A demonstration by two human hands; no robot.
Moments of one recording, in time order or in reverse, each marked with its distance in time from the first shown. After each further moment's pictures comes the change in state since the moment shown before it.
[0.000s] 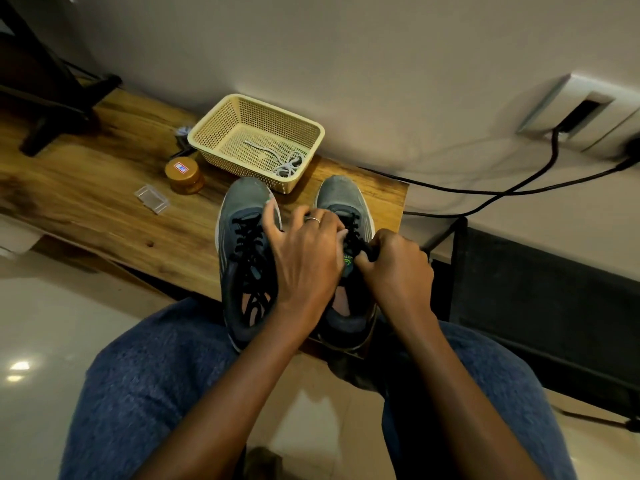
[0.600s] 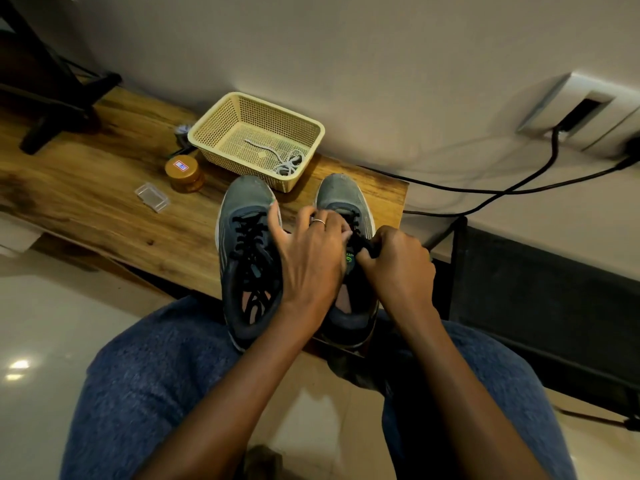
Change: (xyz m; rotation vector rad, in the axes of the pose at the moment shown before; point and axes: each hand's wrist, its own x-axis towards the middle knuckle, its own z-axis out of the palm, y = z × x) left_hand -0.002 0.002 0.005 0.006 -0.034 0.014; right_hand 0.003 0.001 -0.001 -0.011 0.000 0.000
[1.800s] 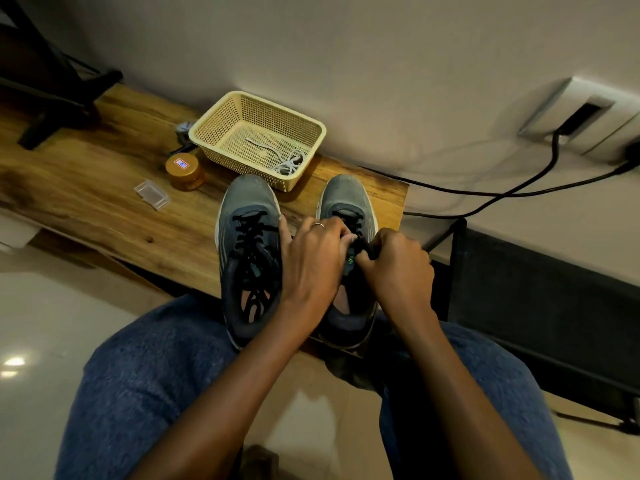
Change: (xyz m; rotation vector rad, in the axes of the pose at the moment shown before) left_hand 0.001 0.005 -0.009 -0.192 -0.157 -0.109; right_hand 0.000 0.000 0.002 -0.008 -0.002 0.019
